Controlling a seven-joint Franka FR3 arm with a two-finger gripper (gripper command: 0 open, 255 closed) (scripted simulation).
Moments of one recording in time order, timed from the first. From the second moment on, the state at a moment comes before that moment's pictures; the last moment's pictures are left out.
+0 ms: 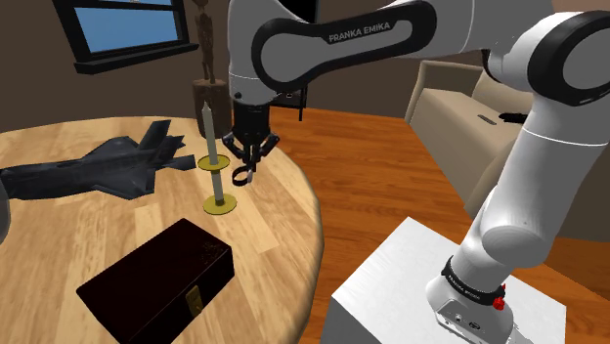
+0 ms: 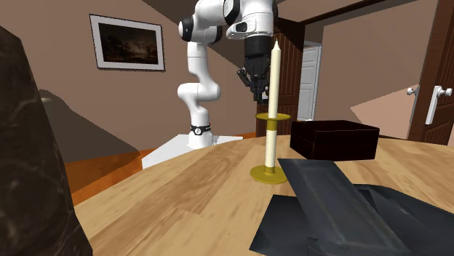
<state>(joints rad) 0.10 0.10 0.50 -1.78 -0.03 1.91 1.00</state>
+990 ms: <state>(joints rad) 0.34 0.31 0.60 -1.49 -0.17 1.79 1.34</state>
